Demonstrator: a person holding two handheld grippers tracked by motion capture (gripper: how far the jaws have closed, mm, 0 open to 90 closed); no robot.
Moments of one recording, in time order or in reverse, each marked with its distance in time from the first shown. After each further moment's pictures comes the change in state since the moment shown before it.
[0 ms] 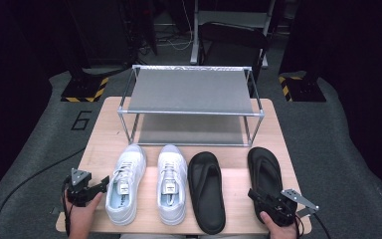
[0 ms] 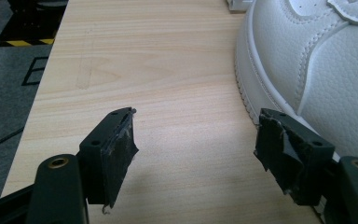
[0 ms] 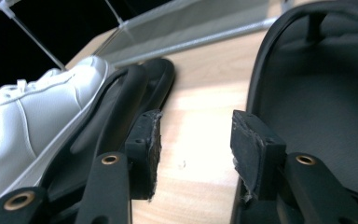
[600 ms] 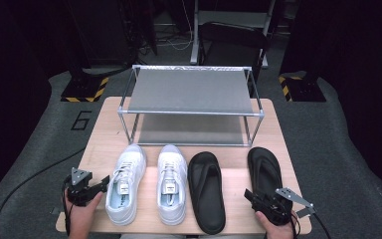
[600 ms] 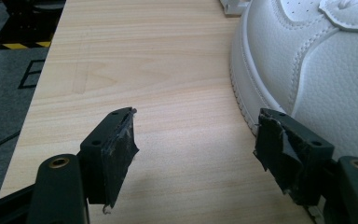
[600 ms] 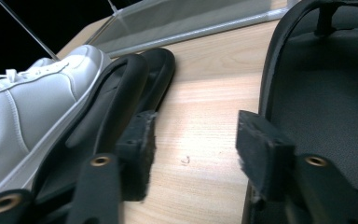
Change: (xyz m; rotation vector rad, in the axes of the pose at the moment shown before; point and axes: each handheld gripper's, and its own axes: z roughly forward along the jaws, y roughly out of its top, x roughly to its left) left arm -0.001 0.001 0.000 -0.021 -0.009 -0.007; right arm 0.011 0.001 0.005 0.035 -0.043 -0.029
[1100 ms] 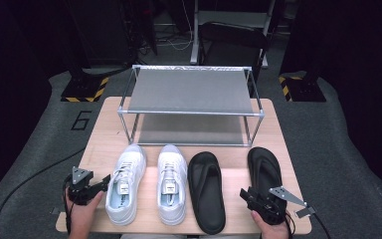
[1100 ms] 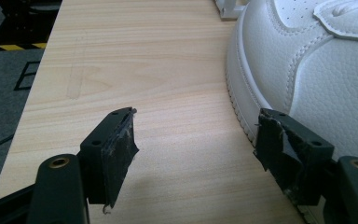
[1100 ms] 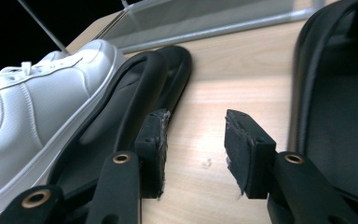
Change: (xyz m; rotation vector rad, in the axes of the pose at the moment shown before) left arm -0.001 0.002 0.003 -0.011 -0.007 0.002; right arm 0.015 0.000 0.006 0.015 0.032 -0.024
